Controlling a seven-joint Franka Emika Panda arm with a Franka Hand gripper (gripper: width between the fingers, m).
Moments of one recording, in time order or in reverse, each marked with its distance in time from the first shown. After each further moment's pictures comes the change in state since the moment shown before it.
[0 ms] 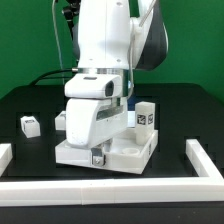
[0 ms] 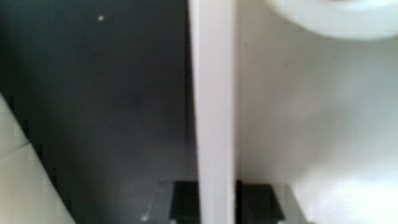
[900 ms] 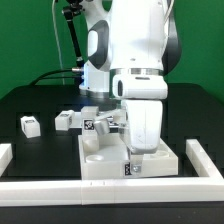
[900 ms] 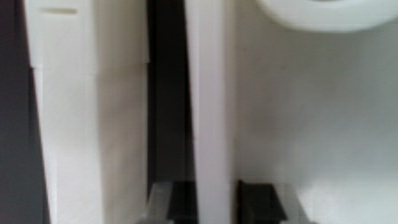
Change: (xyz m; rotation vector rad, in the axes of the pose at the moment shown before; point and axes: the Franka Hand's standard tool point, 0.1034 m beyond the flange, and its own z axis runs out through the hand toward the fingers) arm 0.067 0.022 0.002 -0.076 0.021 -0.370
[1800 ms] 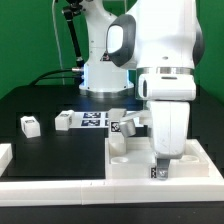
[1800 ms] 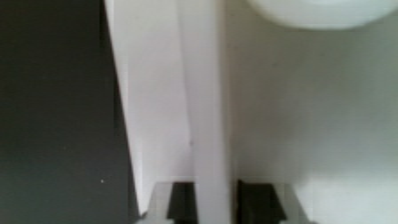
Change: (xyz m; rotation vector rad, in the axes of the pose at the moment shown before) arm 0.037 0.031 0.000 0.016 -0.004 0.130
